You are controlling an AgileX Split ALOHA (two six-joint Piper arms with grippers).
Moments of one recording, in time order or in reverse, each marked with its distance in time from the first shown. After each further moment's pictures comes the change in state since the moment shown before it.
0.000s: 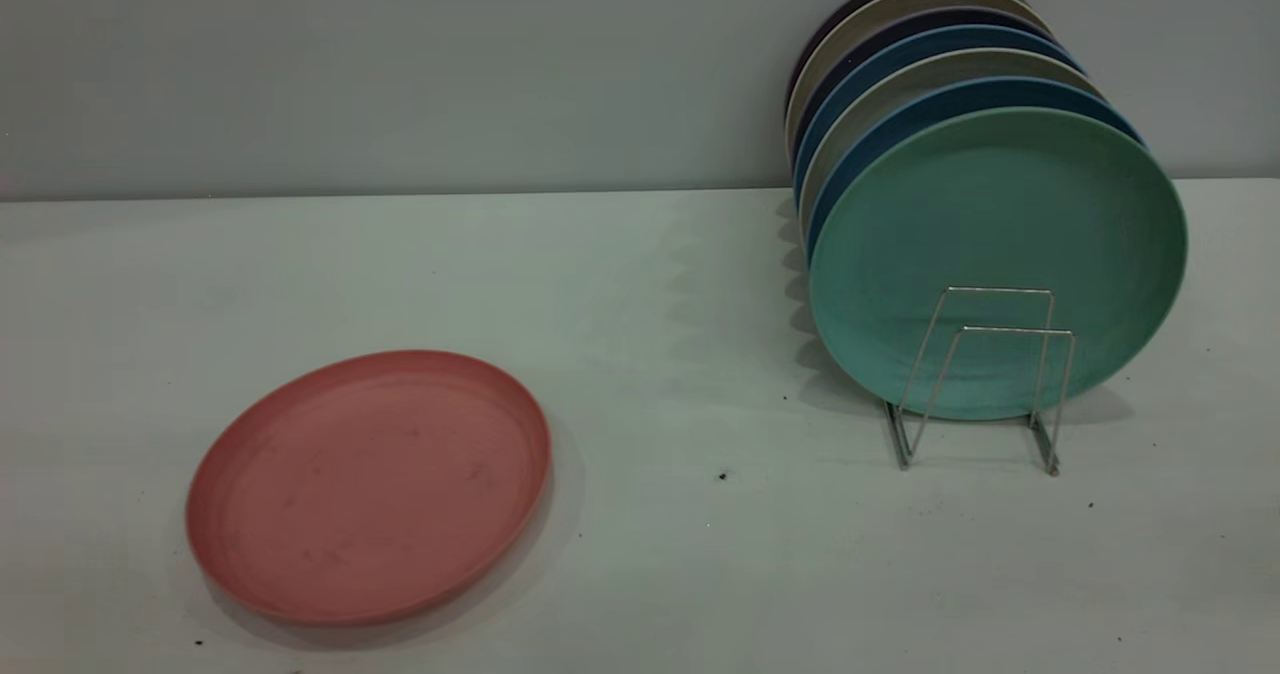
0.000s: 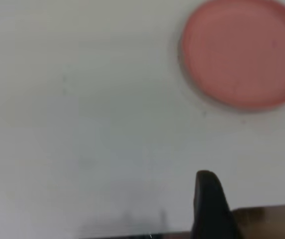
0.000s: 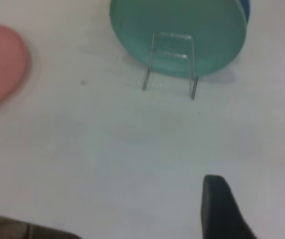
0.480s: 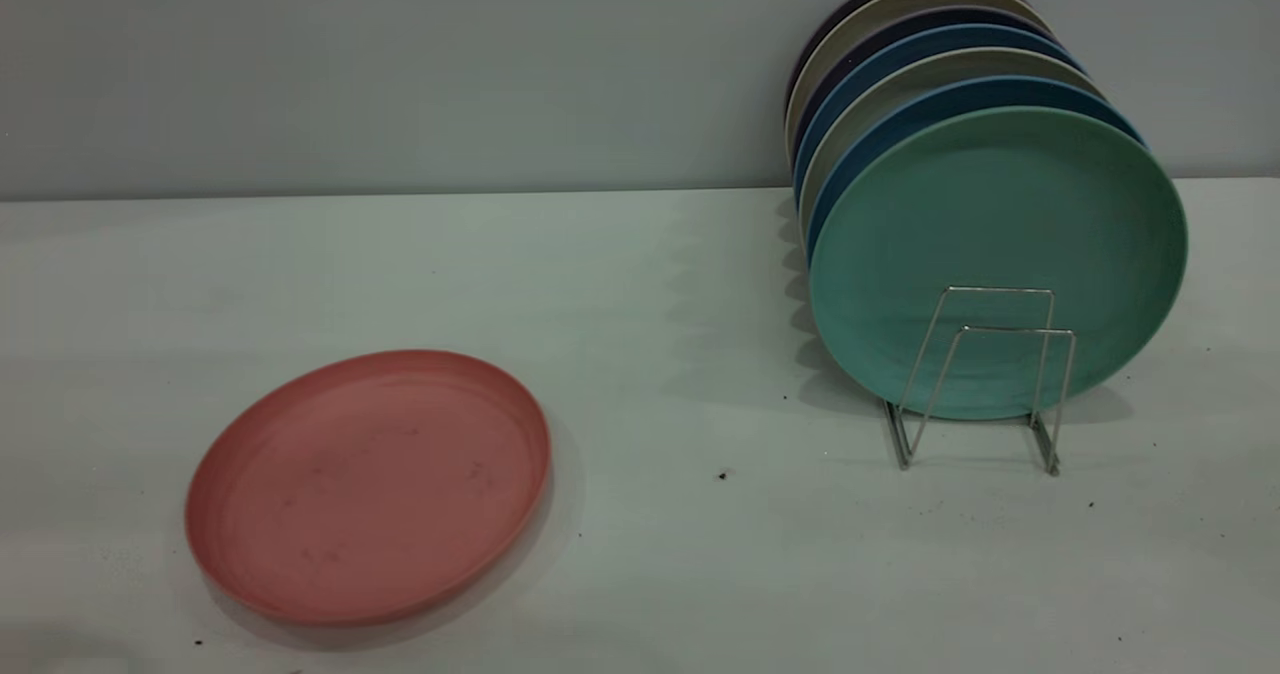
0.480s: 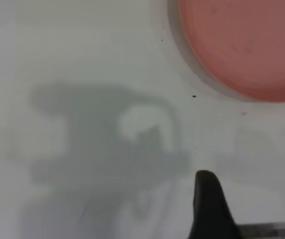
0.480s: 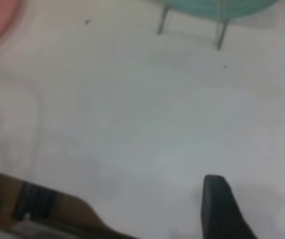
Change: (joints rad) left arm 0.000 0.793 -0.001 -0.184 -0.451 0.058; right arm 0.000 0.422 0.000 0.118 -0.135 -0.187
